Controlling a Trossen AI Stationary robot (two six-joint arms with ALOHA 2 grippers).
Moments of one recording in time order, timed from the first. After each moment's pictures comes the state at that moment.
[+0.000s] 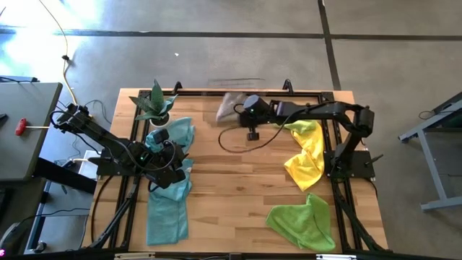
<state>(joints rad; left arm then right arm) -0.41 1.17 1.01 -1.05 -0.81 -0.66 -0.33 1.74 1.19 -0.28 0.09 -0.51</state>
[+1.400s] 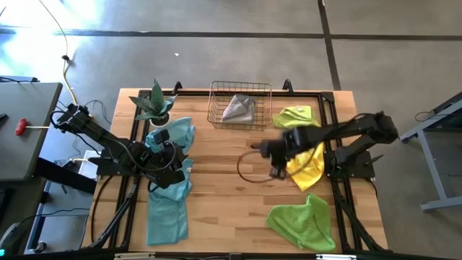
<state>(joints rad) -0.41 1.17 1.01 -1.04 -0.79 -0.64 0.15 1.51 1.26 -1.14 0.09 0.45</state>
